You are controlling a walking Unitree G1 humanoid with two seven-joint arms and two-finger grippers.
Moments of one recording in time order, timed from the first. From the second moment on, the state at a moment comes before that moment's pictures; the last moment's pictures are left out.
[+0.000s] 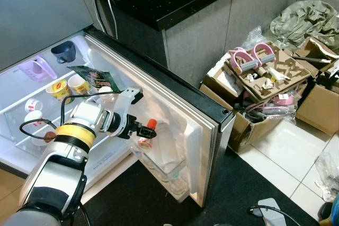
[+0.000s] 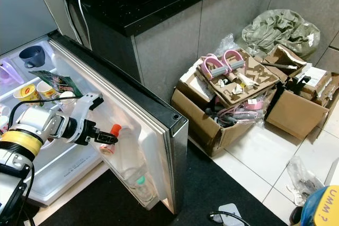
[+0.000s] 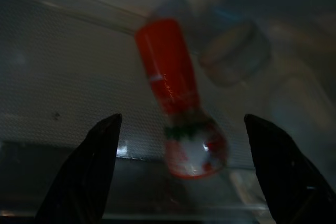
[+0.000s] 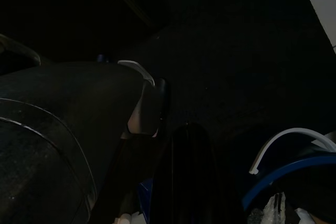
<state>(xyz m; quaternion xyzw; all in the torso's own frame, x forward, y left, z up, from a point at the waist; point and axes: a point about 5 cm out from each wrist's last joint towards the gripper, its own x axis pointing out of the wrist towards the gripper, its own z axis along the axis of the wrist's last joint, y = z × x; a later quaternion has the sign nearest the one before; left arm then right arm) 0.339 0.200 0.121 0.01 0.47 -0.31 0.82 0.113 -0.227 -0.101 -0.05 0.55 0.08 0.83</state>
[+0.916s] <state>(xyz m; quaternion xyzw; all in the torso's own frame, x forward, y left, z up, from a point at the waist) 0.346 0.214 0.098 0.07 0.47 -0.21 0.85 0.110 -0.226 -0.102 -0.04 0.55 0.07 0.83</state>
